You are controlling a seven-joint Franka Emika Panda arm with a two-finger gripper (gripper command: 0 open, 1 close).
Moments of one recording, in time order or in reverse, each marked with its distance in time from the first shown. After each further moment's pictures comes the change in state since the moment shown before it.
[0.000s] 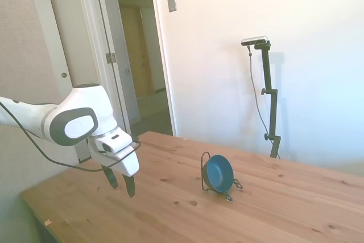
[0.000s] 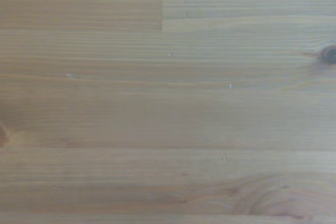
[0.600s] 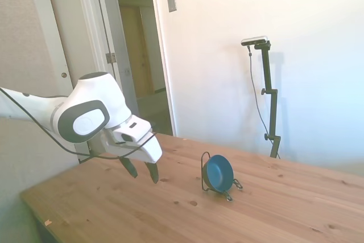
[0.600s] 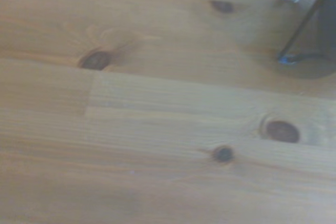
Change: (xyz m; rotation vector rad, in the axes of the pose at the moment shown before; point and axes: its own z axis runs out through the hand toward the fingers) arm 0.084 0.041 -0.043 0.119 0.140 -0.107
